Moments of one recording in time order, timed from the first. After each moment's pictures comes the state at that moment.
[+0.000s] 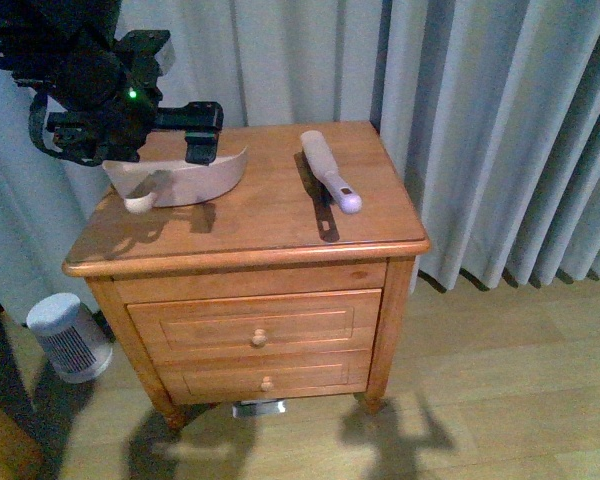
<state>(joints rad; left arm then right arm) -0.18 2.29 1.76 -0.28 0.03 0.02 0.00 0.00 0.02 0.00 0.00 0.00</state>
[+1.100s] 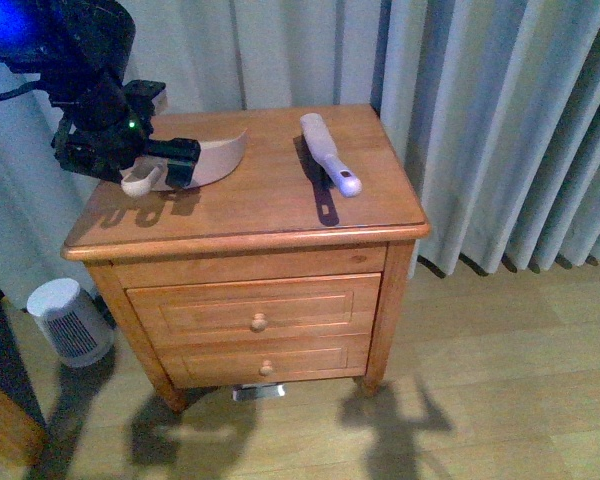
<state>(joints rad) -0.10 2.77 2.46 -0.71 -0.03 0.12 0.00 0.00 0.02 0.00 0.00 0.00</state>
